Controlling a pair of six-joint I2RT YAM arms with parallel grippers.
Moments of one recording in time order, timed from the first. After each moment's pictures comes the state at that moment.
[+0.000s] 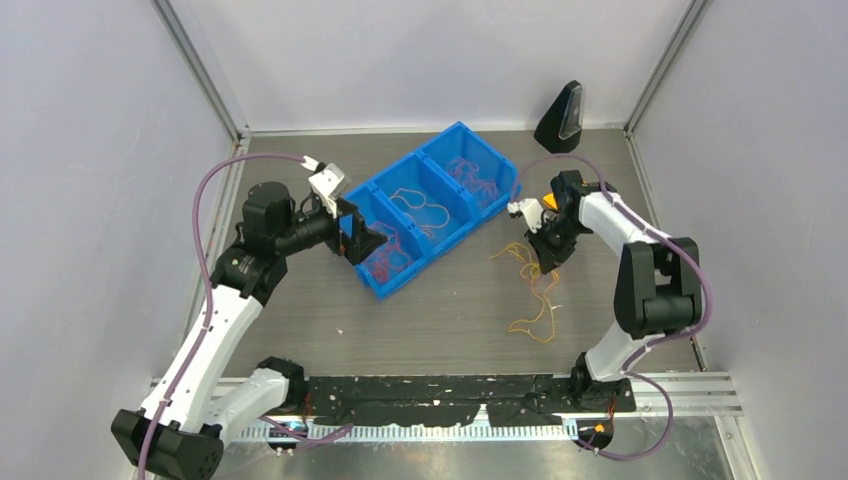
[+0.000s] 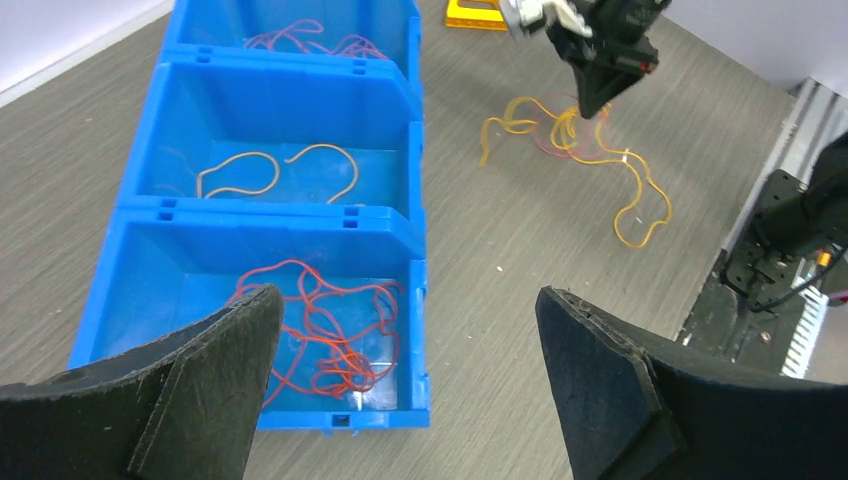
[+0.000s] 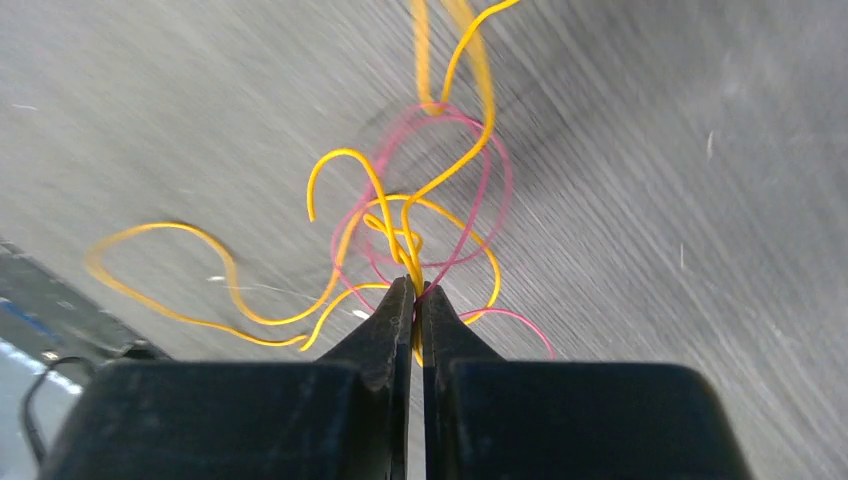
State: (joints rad) left arm -0.31 0.95 1.00 -0.38 0.58 0.05; right arm 0.10 1.69 1.13 -0.94 -0.22 -0.71
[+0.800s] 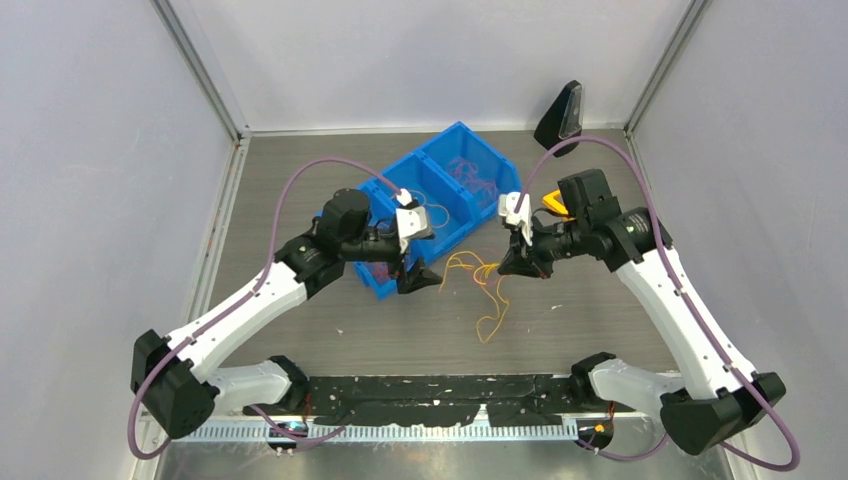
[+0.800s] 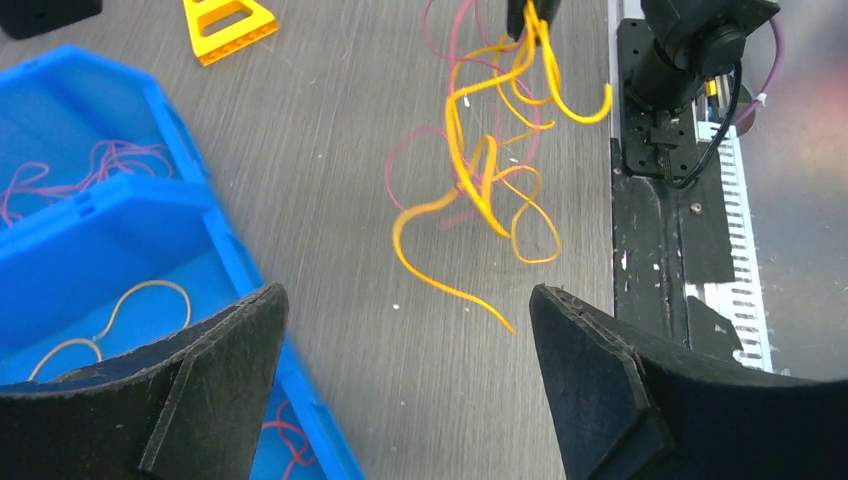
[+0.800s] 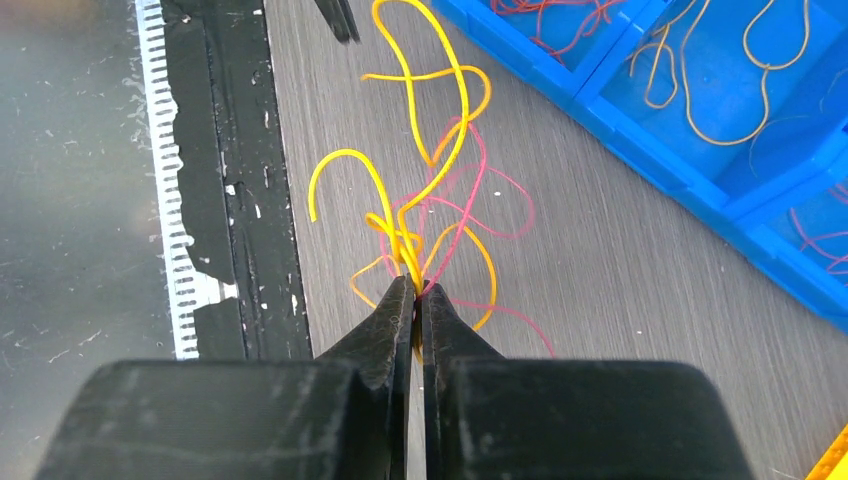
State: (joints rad) left arm -0.70 1.16 0.98 -0.22 0.69 0.30; right arm 0.38 1.11 1.27 -1.10 -0.79 -0.71
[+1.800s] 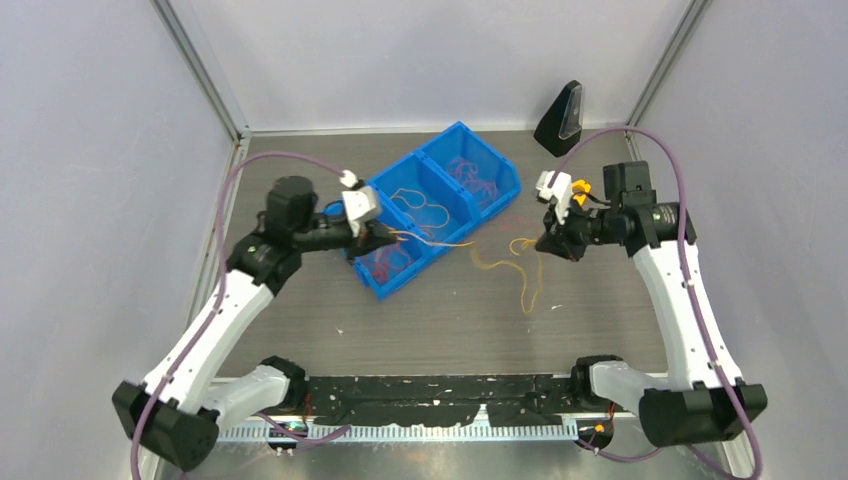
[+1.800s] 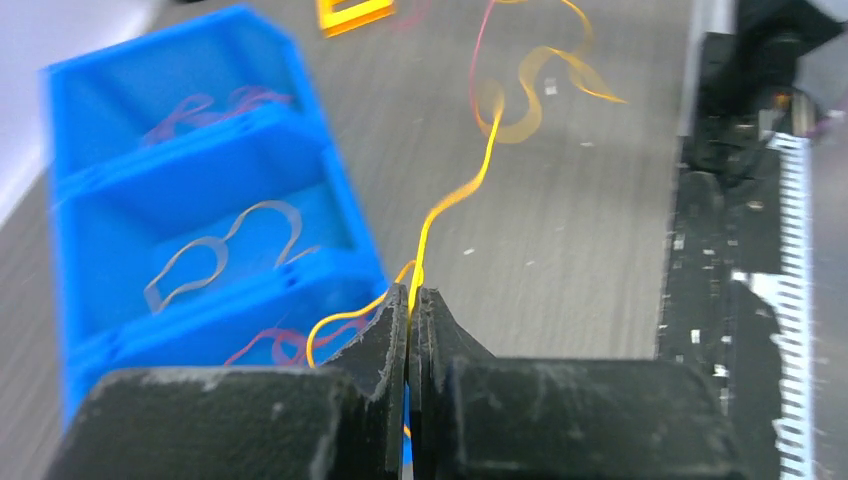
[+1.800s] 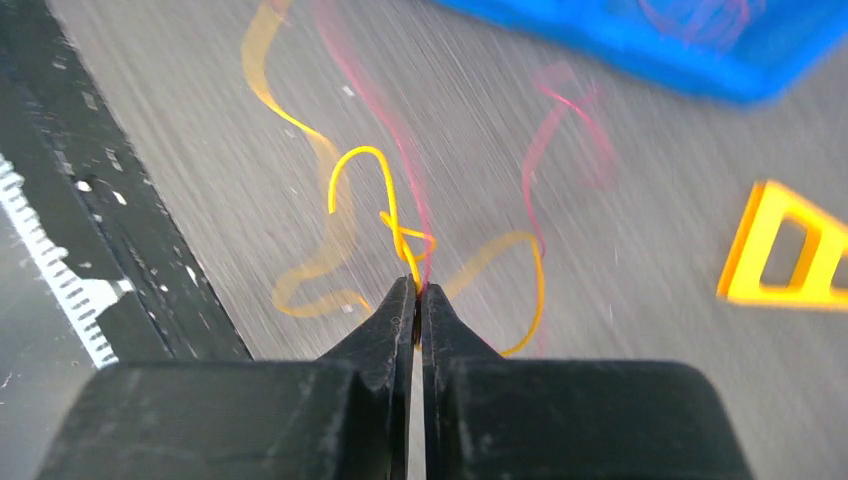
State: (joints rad) left arm -0.48 1.05 1.04 -0.40 0.80 0.36; right arm 0.11 1.10 1.27 -1.11 -0.72 -0.78
